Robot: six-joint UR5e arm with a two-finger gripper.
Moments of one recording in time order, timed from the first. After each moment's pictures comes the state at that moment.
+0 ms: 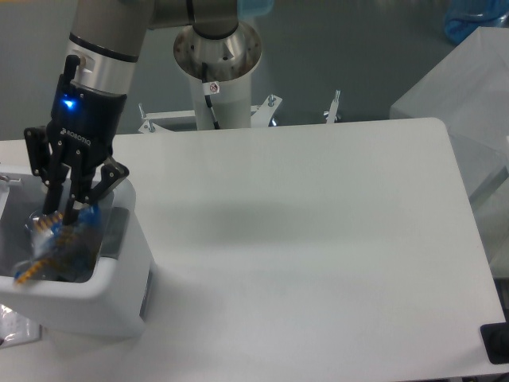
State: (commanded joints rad) arm 2.14 -1.68 -1.56 -0.80 1.10 0.36
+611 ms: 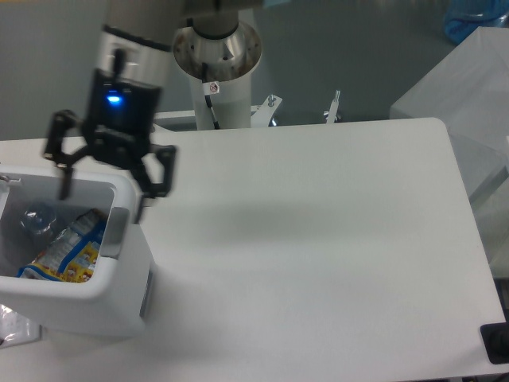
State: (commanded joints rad) arm 2.40 -1.69 -1.50 -0.80 1.11 0.26
